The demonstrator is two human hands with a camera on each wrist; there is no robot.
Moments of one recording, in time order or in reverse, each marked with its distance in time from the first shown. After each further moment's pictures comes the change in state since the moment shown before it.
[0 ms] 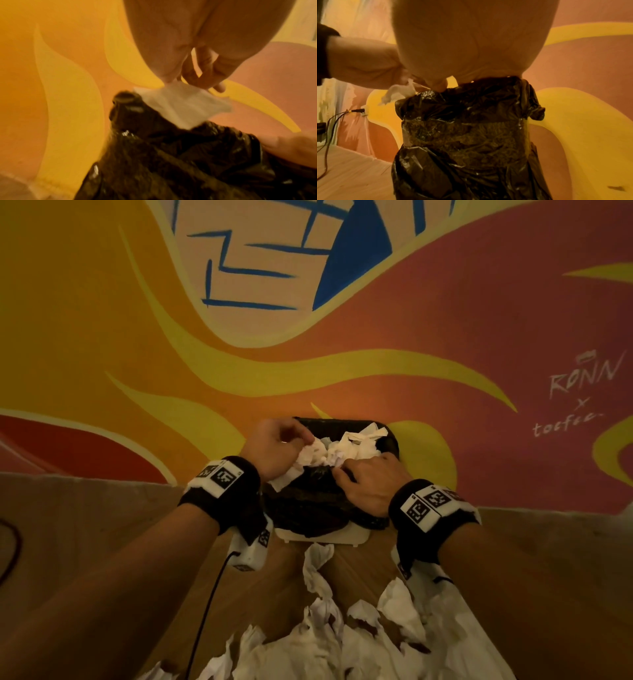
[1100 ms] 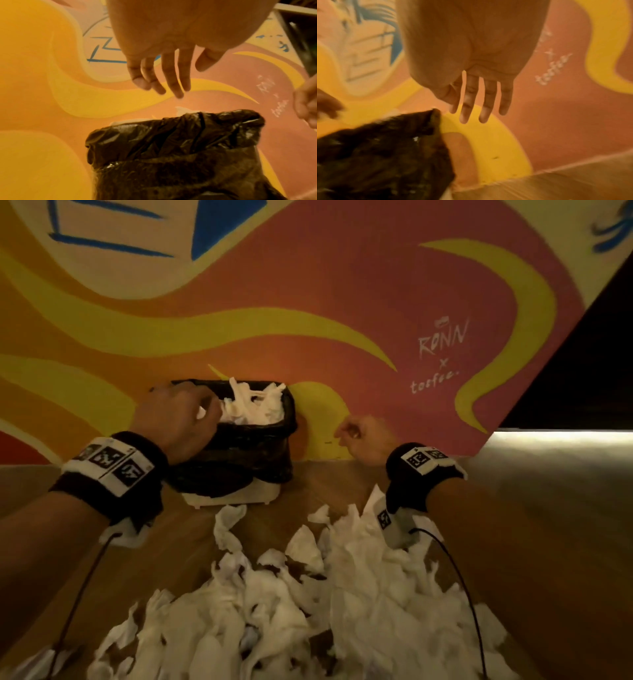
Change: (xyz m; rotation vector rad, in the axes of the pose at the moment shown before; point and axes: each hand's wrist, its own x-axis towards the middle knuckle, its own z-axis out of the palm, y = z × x) left_hand -0.025 0.017 0.024 0.626 0.101 0.338; right_hand -0.096 0.115 -0.028 0.488 0.027 0.293
